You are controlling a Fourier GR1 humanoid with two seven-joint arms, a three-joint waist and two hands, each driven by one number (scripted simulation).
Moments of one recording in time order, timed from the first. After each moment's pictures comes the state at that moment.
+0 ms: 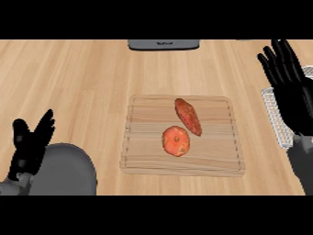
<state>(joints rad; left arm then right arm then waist) -0.07 0.53 -0.30 -1.32 0.41 0.37 0.16 -0.31 -0.36 0.06 -1.58 -0.37 0.01 -0.13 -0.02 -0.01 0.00</state>
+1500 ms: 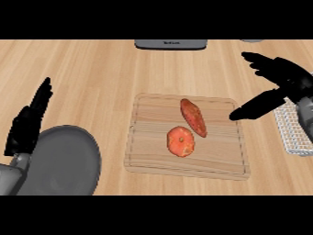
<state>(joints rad) -0.19 0.56 -0.28 -1.40 0.19 0.36 0.00 -0.61 -0.61 0.30 -1.51 -0.13 0.09 0.86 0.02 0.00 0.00</state>
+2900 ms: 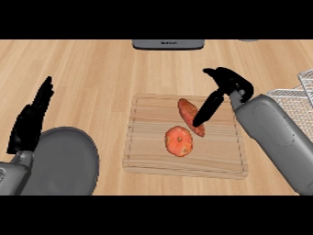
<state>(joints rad) -0.19 0.47 -0.18 -1.39 0.07 0.29 0.03 -0.77 -0.34 0.41 -1.20 0.03 0.22 1.03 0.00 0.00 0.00</state>
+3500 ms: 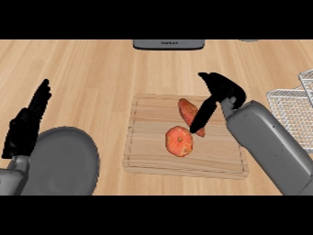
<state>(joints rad) -0.14 0.45 -0.13 -1.45 0.04 0.25 0.05 -0.74 -0.29 0.44 -1.24 0.16 0.24 1.04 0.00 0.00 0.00</state>
